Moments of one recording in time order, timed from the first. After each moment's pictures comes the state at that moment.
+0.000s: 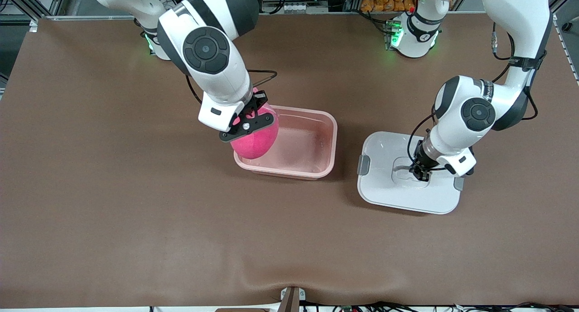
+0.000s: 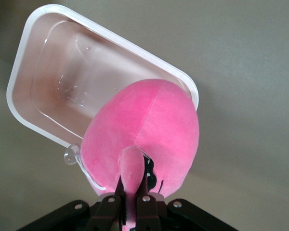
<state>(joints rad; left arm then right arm) 0.10 0.32 -0.36 -1.98 0.15 2.32 -1.73 0.67 0.49 -0.05 -1.14 0.14 1.48 0.25</state>
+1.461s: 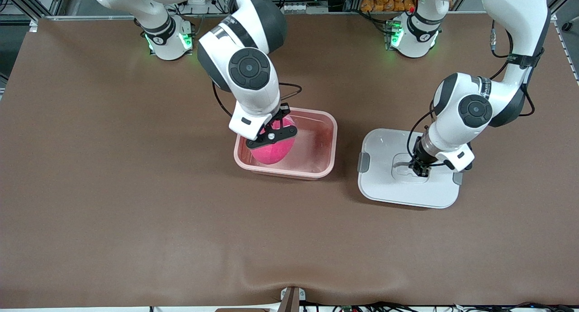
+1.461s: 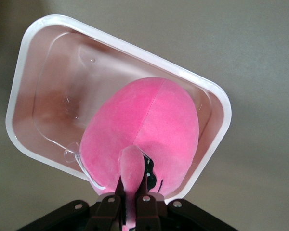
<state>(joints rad) 0.10 0.29 -0.36 -2.02 0.15 2.34 -1.76 0.73 0.62 -0.05 -1.06 0.14 1.54 0.39</state>
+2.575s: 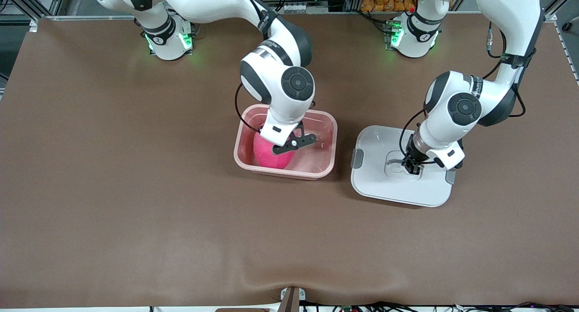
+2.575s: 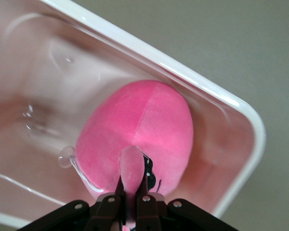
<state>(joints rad) 0.07 0.29 -0.37 -2.02 0.15 2.33 -1.76 0.83 0.77 -0.05 -1.06 -0.02 1.67 0.45</state>
